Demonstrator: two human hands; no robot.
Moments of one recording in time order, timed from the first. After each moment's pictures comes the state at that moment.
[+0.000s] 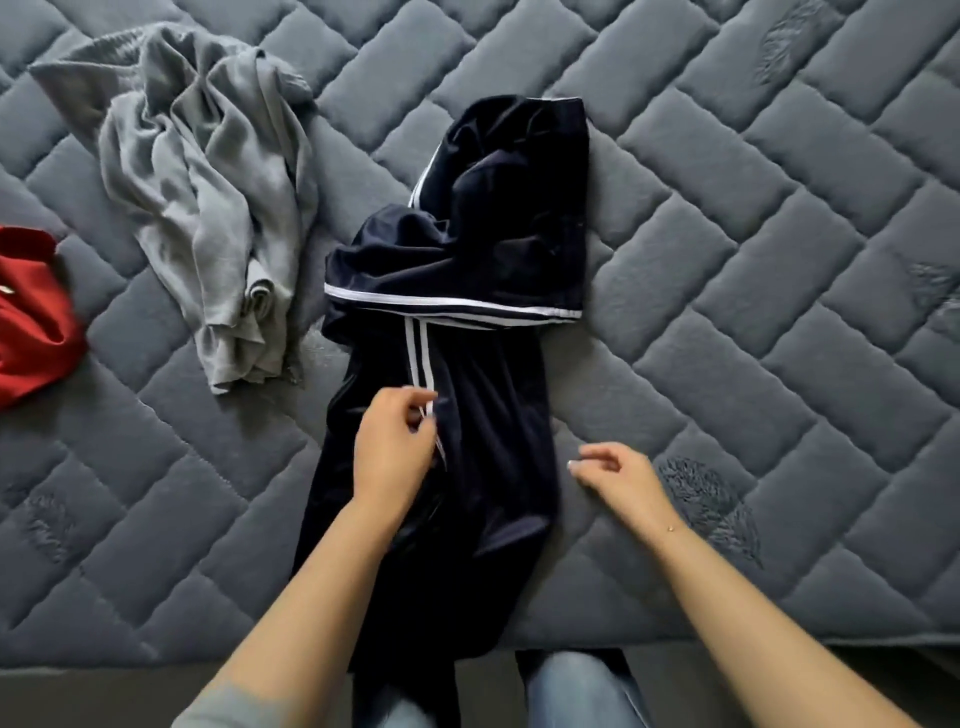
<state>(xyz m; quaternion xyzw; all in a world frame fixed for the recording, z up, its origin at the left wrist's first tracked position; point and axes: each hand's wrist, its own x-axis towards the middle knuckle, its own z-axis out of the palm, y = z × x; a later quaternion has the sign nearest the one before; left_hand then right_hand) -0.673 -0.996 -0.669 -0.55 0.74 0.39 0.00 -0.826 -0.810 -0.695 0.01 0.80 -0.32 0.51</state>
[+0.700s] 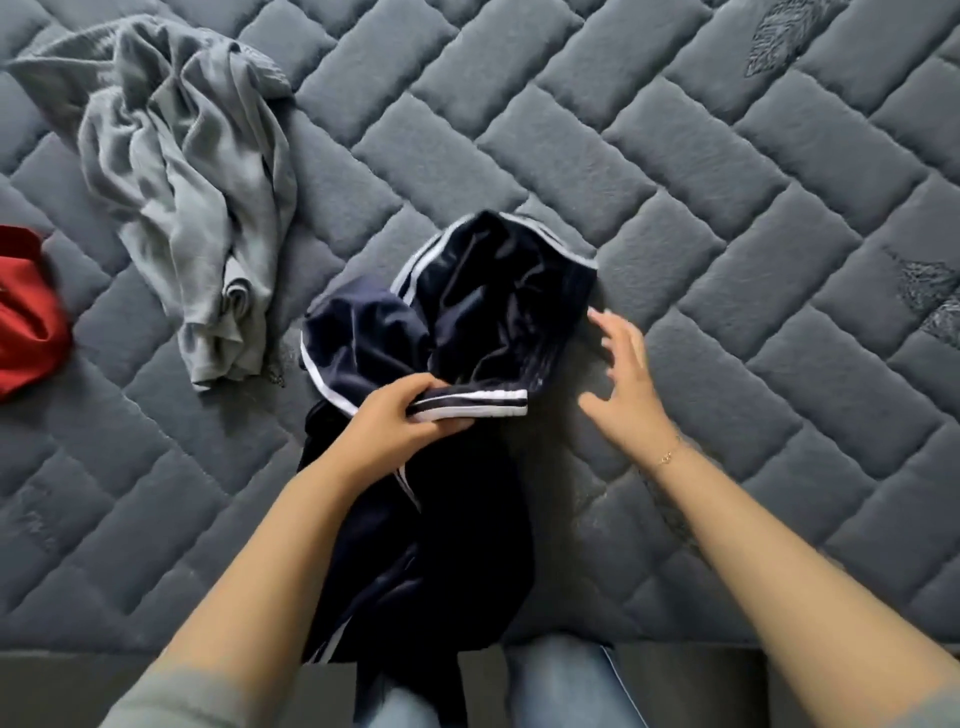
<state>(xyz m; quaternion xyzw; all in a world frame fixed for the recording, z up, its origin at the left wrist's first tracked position) -0.706 -1.011 -0.644 -0.39 0.74 0.54 0.12 -0.905 -0.846 -0.690 -0.28 0.81 -0.35 0.36</state>
